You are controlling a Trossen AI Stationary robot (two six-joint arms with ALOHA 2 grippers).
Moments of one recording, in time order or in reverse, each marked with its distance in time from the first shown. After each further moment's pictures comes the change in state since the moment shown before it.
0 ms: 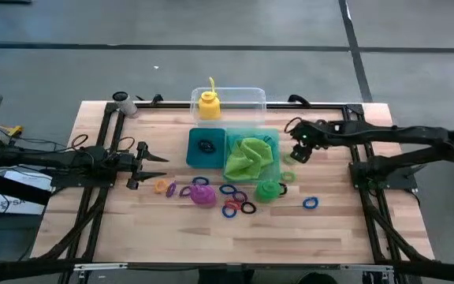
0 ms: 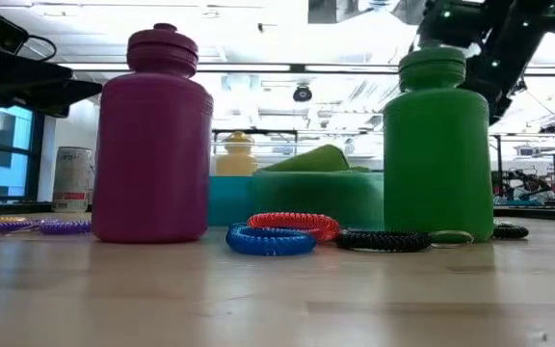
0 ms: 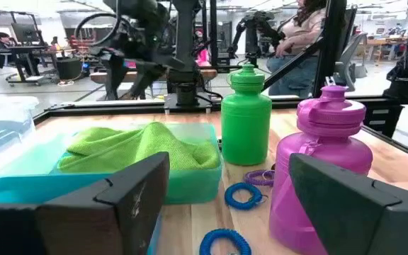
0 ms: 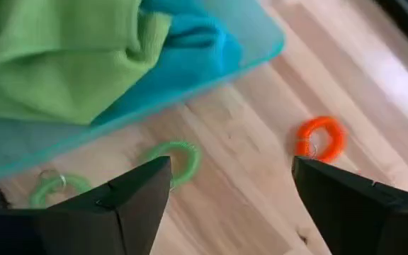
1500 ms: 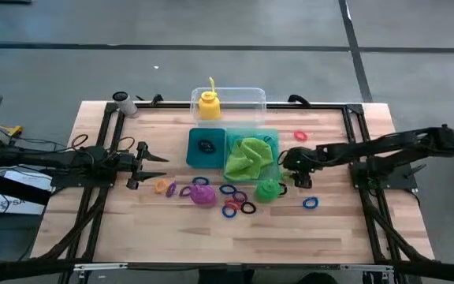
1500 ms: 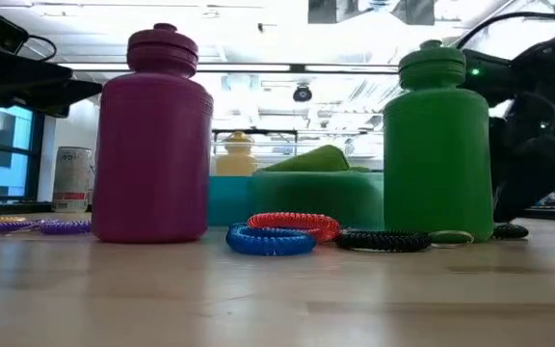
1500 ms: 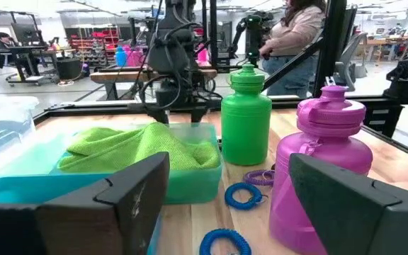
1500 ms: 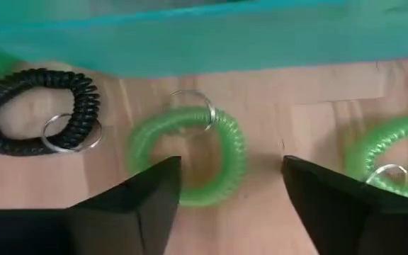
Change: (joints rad) left arm 0.000 0.000 0.000 0.000 0.000 0.000; right arm 0.171 0.168 -0.374 0.537 -0.262 -0.204
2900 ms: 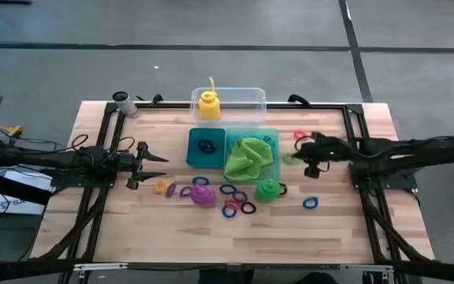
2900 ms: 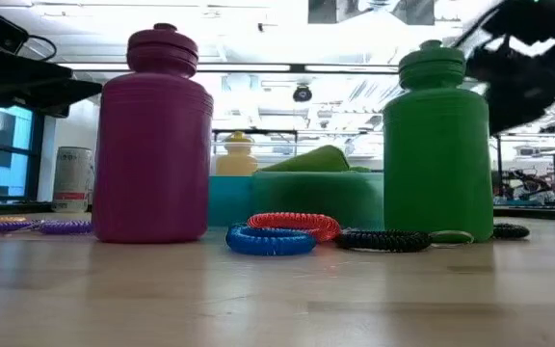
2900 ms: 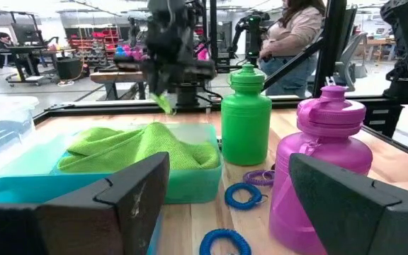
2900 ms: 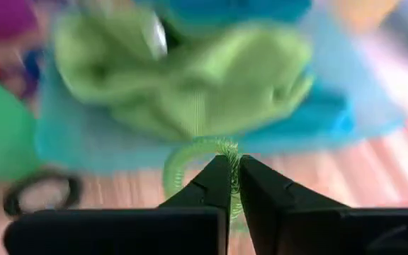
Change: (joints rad) left arm 0.000 0.000 0.000 0.000 0.000 0.000; right arm 0.000 -0.503 -0.002 -0.039 0.189 -0.053
